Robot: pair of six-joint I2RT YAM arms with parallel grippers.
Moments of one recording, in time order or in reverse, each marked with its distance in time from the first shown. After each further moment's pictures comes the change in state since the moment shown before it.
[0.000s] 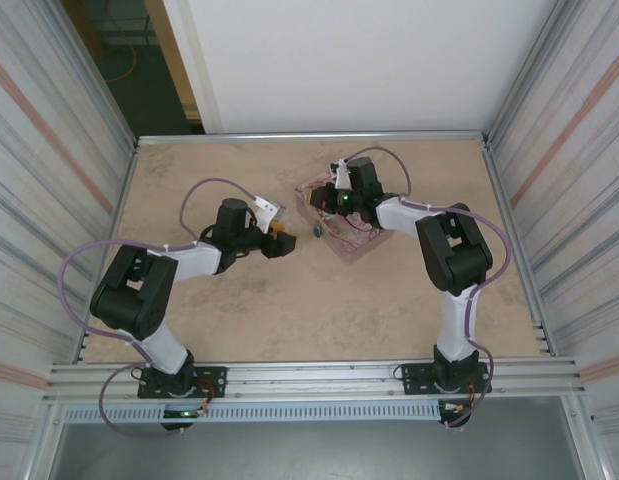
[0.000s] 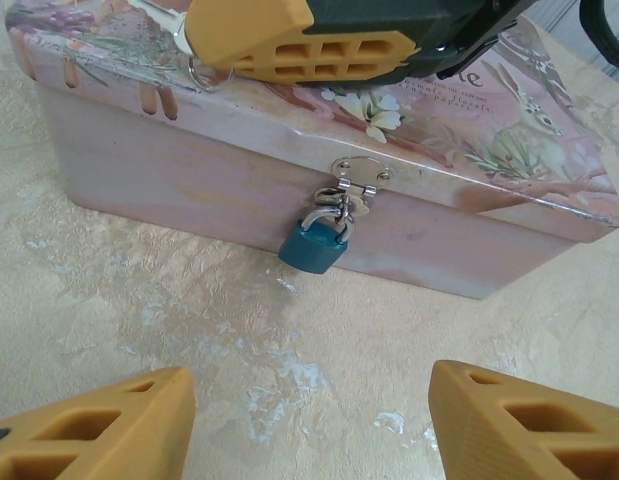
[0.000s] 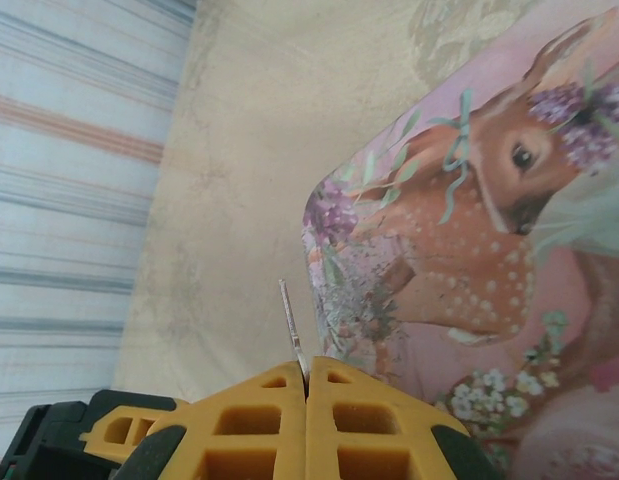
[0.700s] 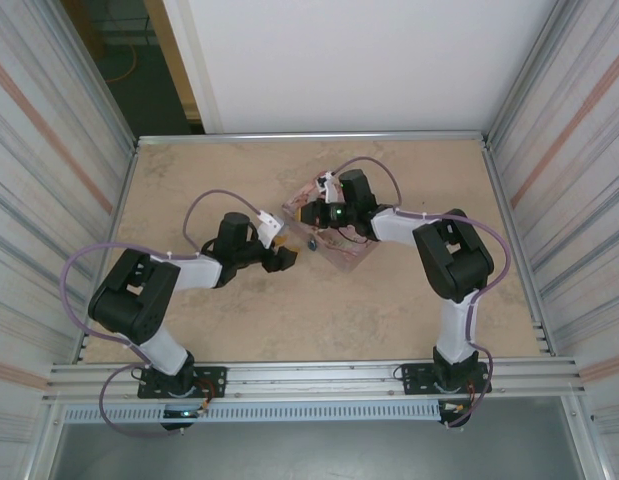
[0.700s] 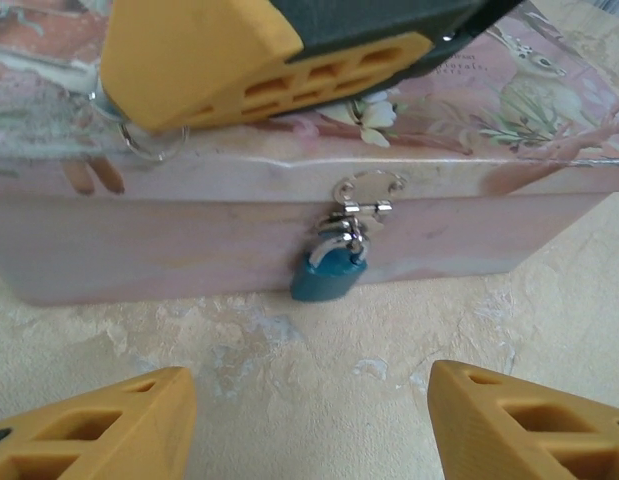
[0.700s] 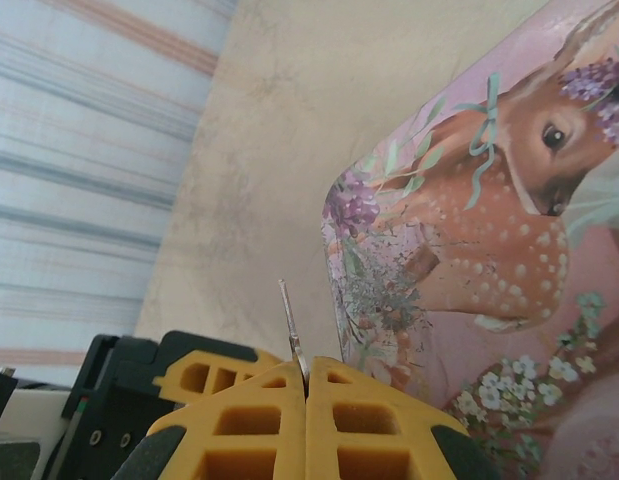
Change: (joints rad) left arm -0.047 -0.025 -0.126 0.115 -0.026 0.099; right arm 0.072 -0.051 -0.107 0.060 -0.104 -0.051
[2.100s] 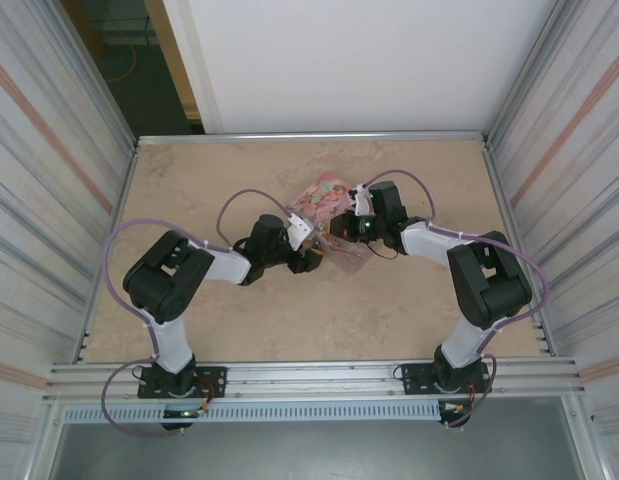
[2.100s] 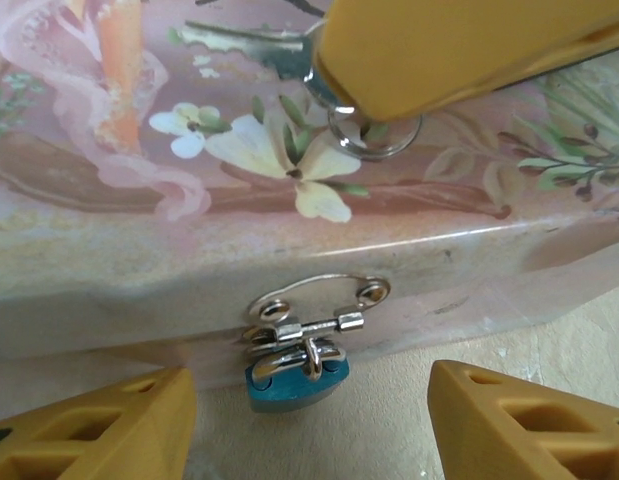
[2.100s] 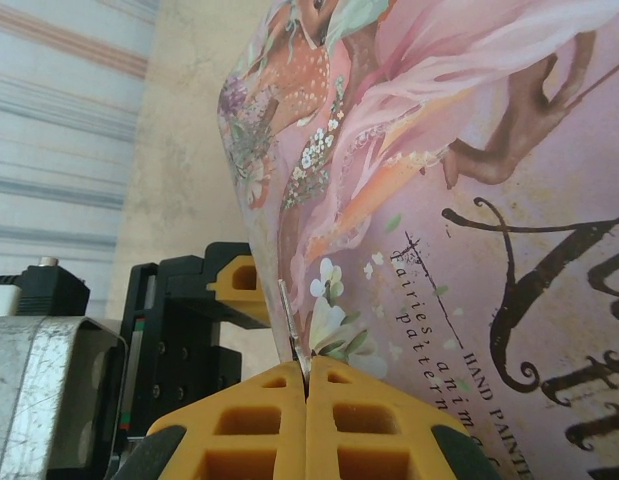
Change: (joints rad) left arm -0.170 0.214 0.149 0.066 -0.151 -0.024; right arm -0.104 -0.258 -0.248 -0.134 0.051 -0.032
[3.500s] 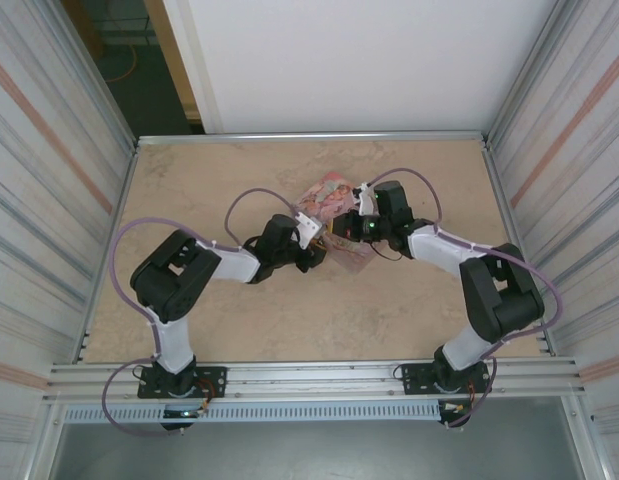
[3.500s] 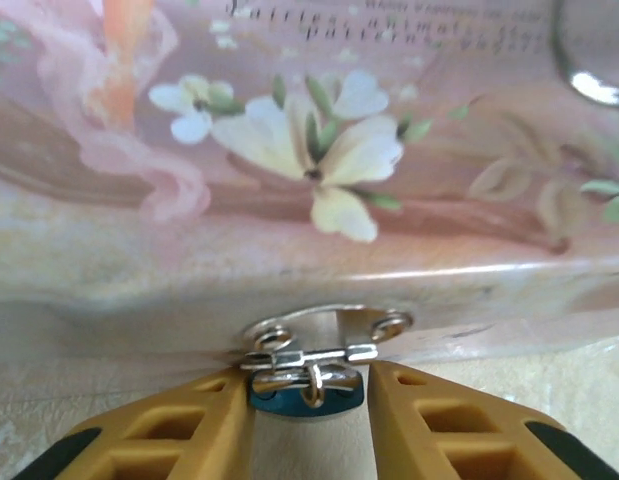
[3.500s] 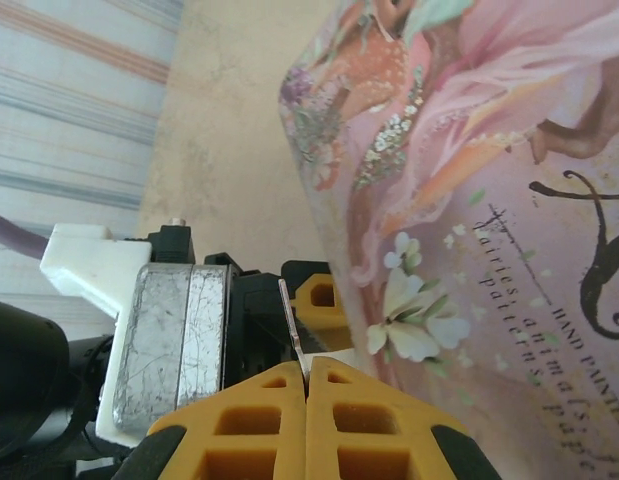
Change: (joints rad) left arm -0.060 0.017 0.069 -0.085 -0.111 -0.098; right arm -0.002 -0.113 -0.035 -0.033 0.008 0.002
